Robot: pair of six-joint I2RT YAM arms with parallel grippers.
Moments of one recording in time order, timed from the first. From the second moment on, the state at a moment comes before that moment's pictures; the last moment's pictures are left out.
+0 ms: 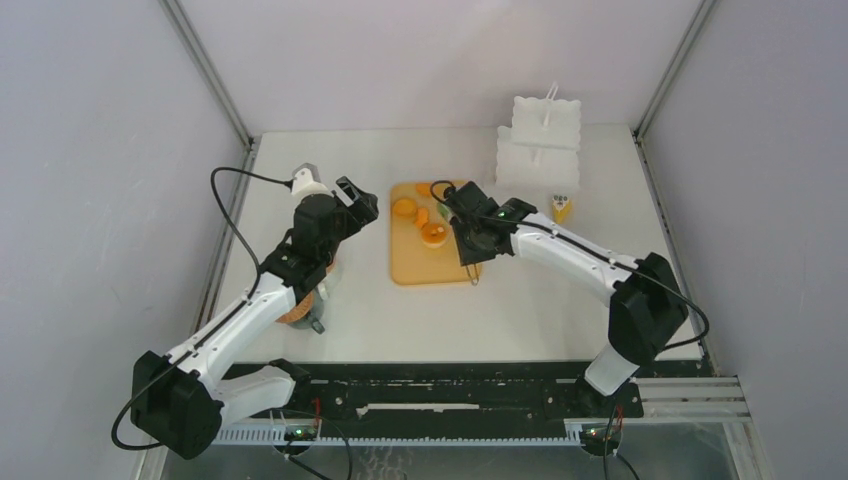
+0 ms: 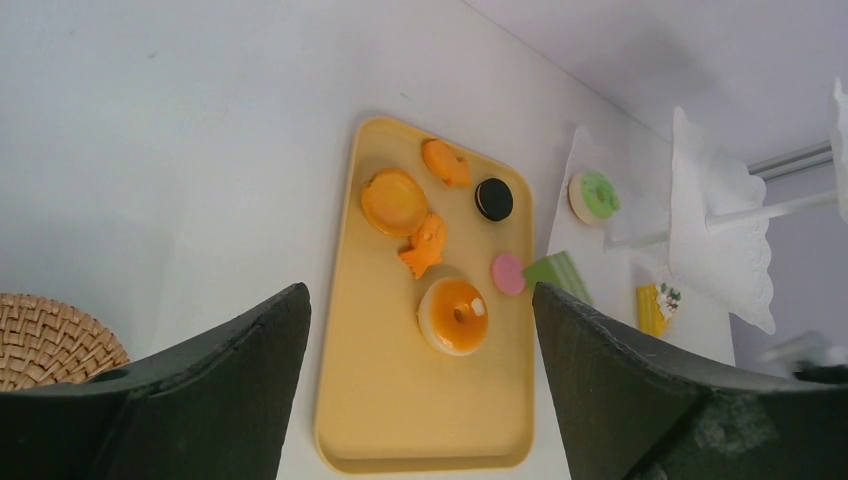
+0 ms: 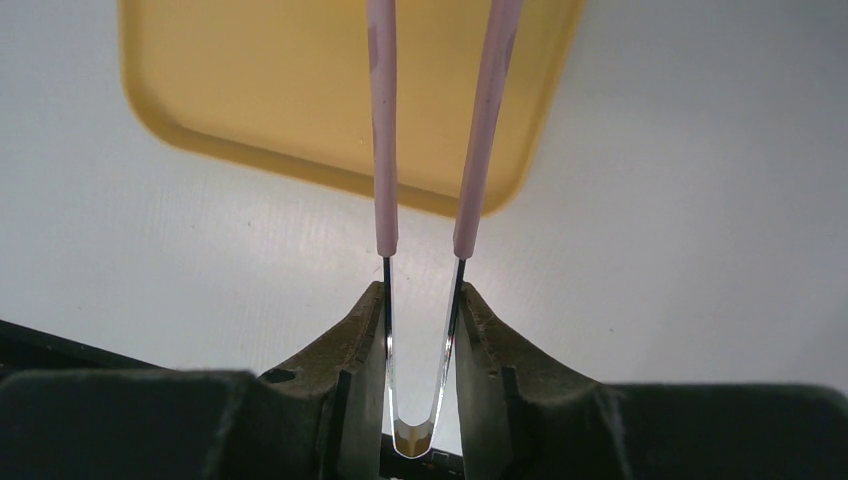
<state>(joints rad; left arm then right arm) -0.47 1.09 0.81 -0.07 -0.35 -0.75 0.74 1.65 1.32 -0.80 0.14 0.43</state>
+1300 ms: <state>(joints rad) -0.47 1.19 0.82 -0.12 -0.34 -0.70 0.41 1.80 1.23 -0.64 0.14 0.47</state>
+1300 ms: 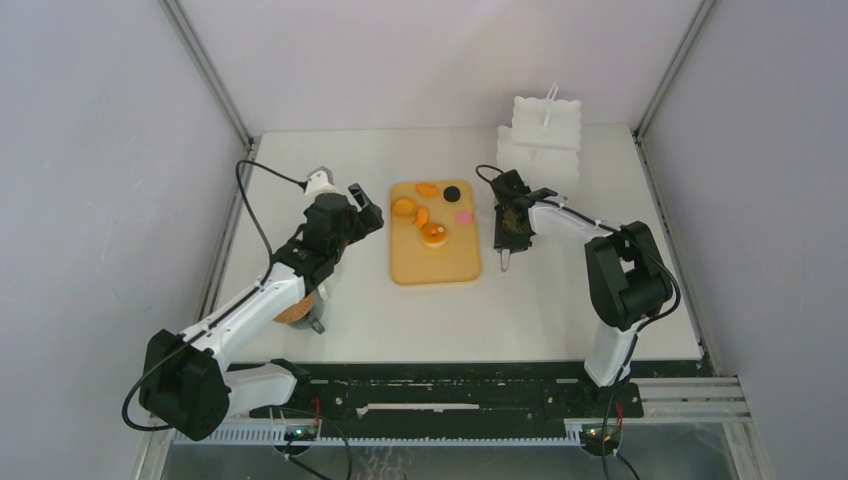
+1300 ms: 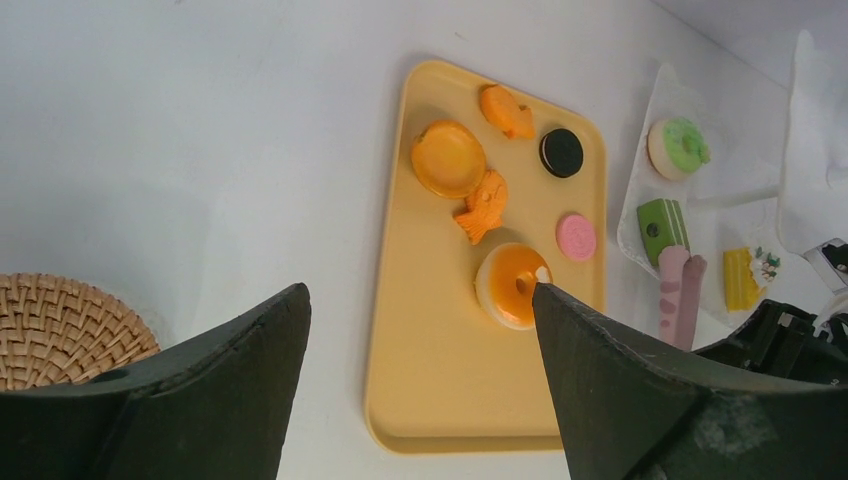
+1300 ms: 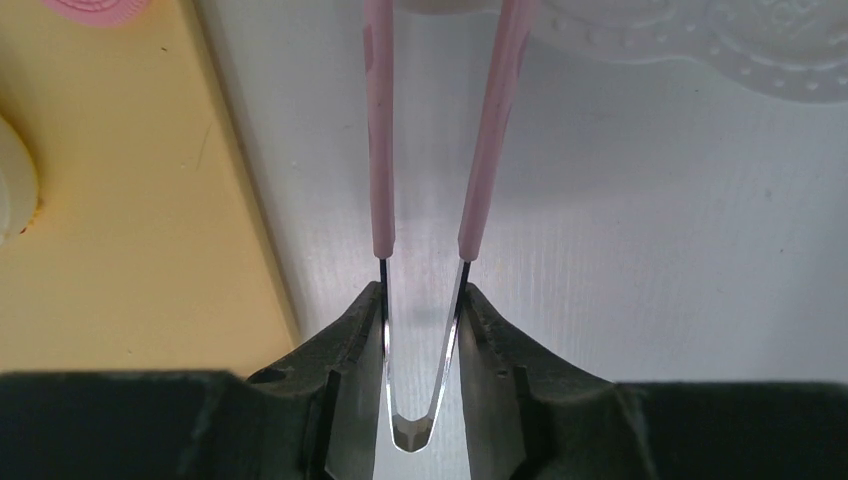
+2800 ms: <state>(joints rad) -0.47 1.19 0.82 -0.12 -0.33 -0.70 0.43 1.83 1.16 -0.52 0.13 0.47</state>
